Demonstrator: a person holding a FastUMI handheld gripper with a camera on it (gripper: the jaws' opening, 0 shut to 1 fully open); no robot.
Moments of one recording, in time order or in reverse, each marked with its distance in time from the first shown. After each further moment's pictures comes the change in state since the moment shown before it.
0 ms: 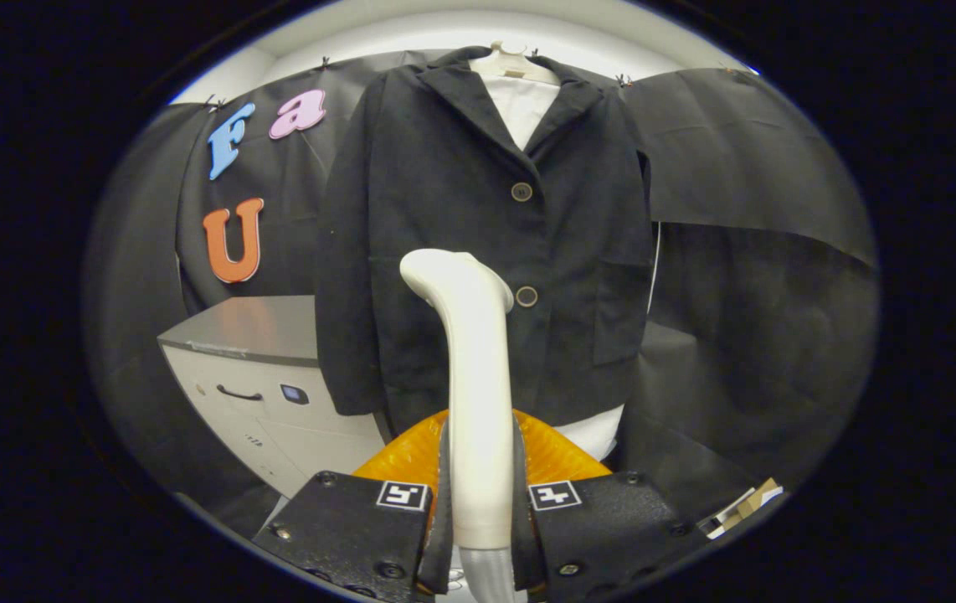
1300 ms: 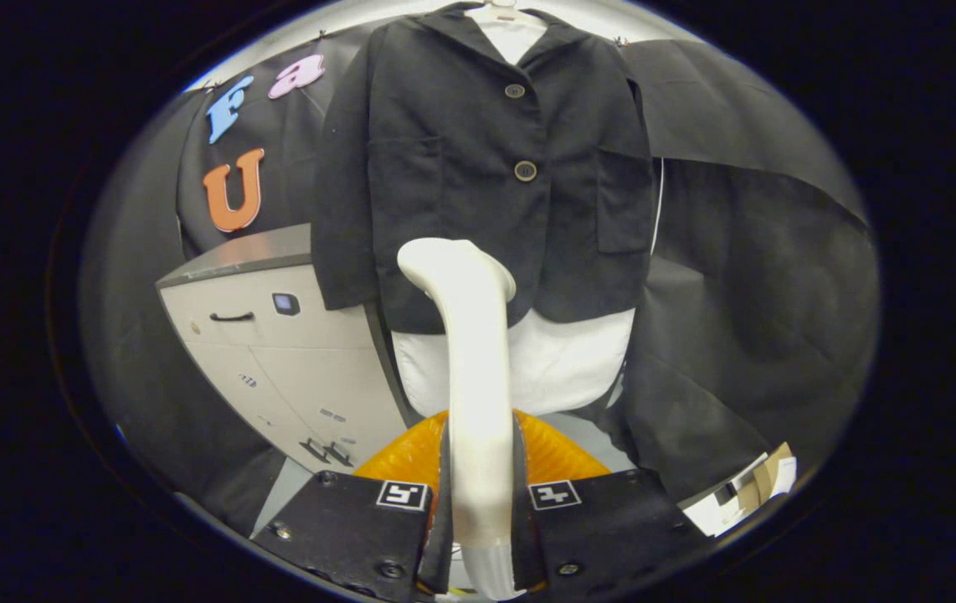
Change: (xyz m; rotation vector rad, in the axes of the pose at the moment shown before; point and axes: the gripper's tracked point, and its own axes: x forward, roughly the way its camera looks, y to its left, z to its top) arm -0.007 -0.011 -0.079 0.010 0.160 0.033
